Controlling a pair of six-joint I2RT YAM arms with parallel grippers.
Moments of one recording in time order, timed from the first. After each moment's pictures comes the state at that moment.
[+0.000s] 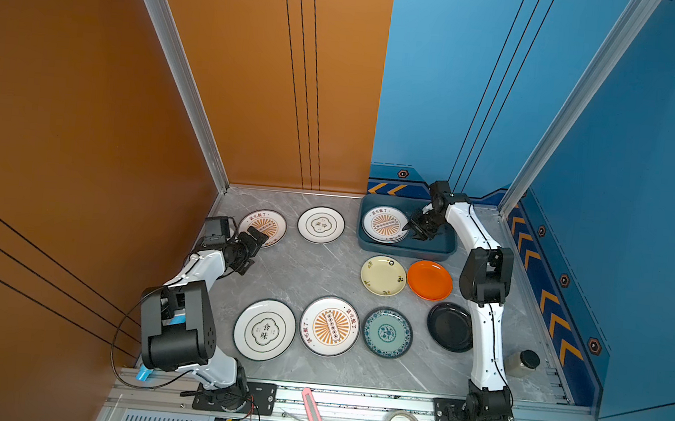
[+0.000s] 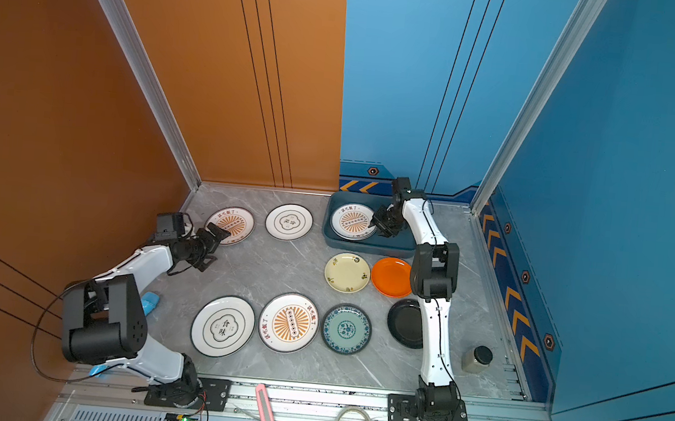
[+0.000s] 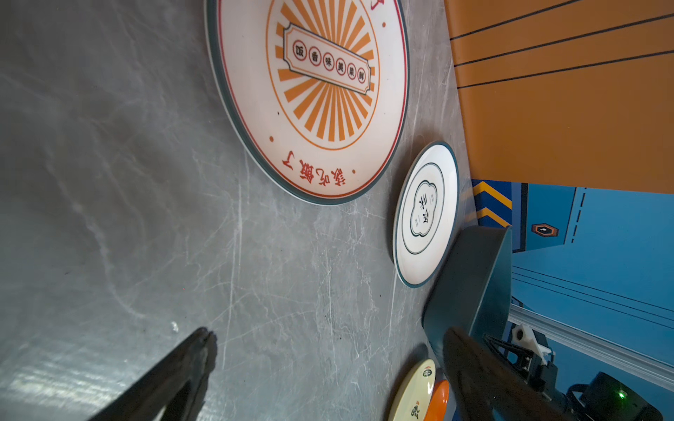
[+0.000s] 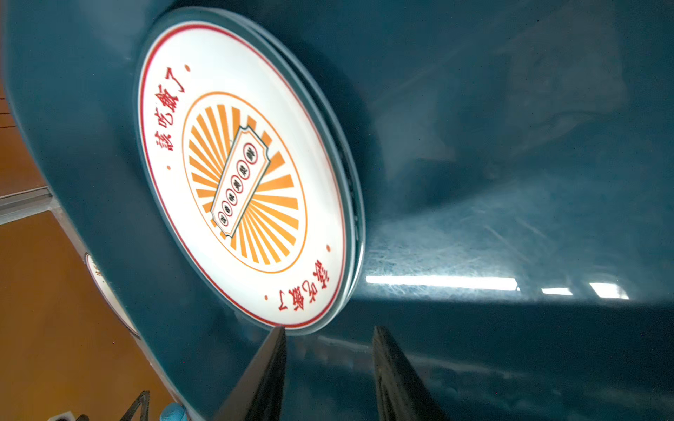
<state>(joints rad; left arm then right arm) 0.27 1.54 0.92 -0.26 0.44 -0.85 0.14 2.47 2.31 -1.08 -0.40 0.67</state>
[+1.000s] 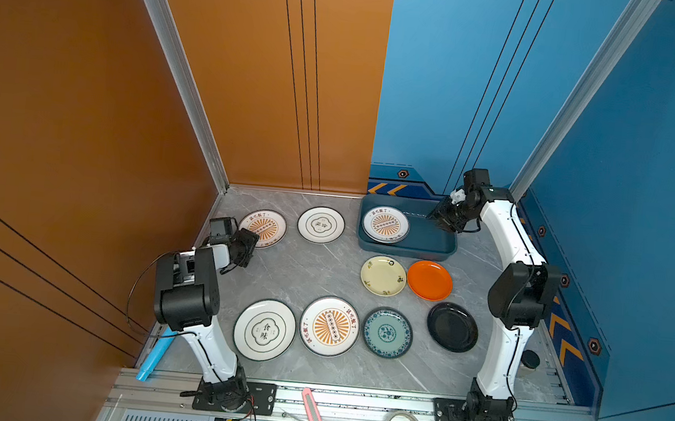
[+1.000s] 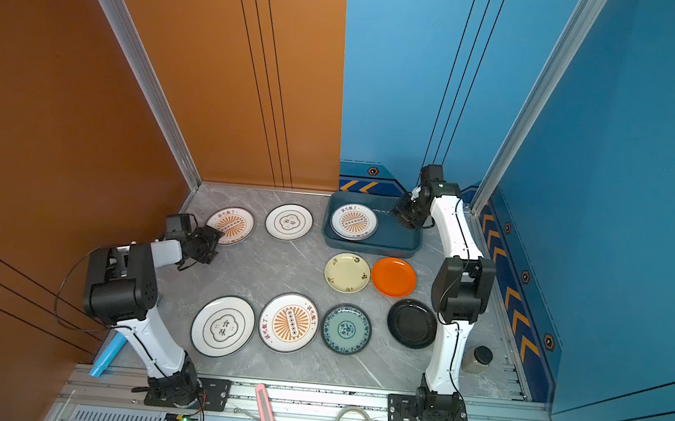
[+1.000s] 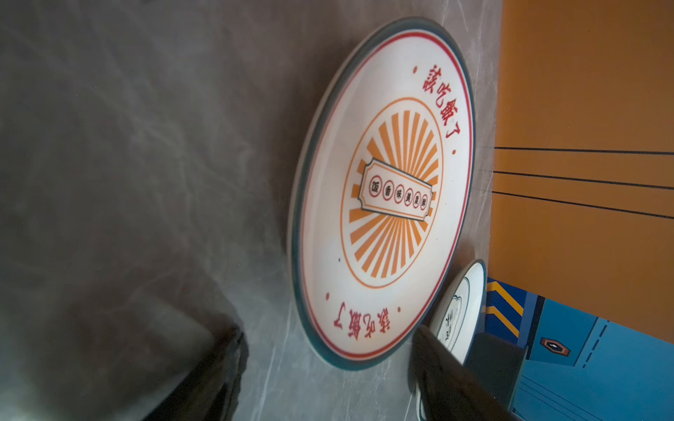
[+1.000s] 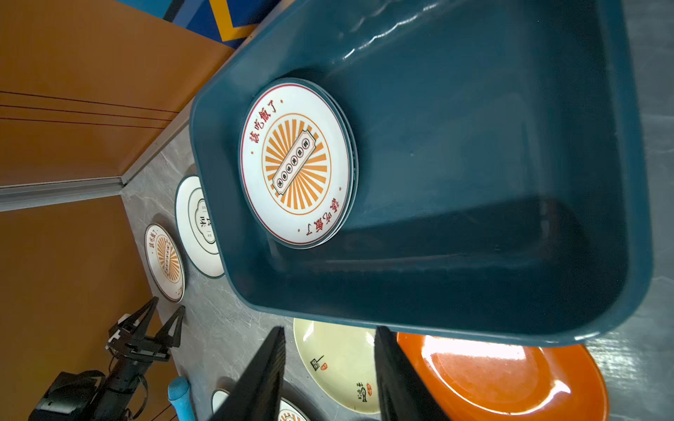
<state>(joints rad) 0.28 1.85 1.00 0.01 0.33 -1.04 0.04 2.10 2.06 -1.05 -0.41 0.57</state>
